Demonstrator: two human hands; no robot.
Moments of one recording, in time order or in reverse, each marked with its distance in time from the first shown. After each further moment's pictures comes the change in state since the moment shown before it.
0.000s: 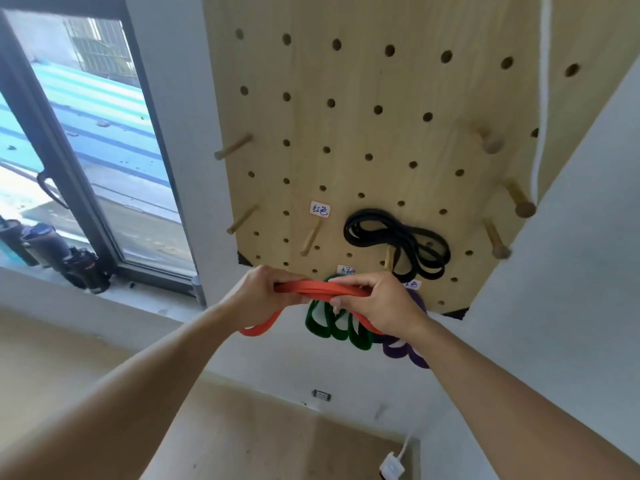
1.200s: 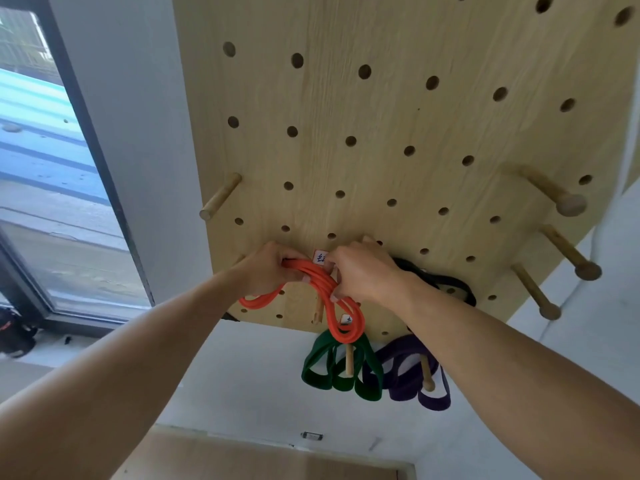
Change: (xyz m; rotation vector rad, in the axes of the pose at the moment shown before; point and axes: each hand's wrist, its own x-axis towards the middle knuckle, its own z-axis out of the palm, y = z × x) left_hand 0.194 -0.076 -0.065 -0.012 -0.252 0.118; right_hand 0.183 -0.066 -0.007 -1.091 -0.069 -0.022
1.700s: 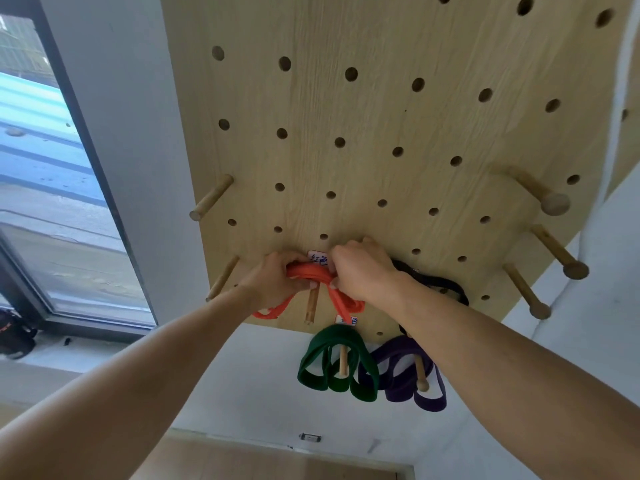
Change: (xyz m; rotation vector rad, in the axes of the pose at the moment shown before) left_hand -0.004 0.018 0.032 0.092 0.177 -0.061; right_hand -0.003 0.006 0.003 -0.122 0.043 0.076
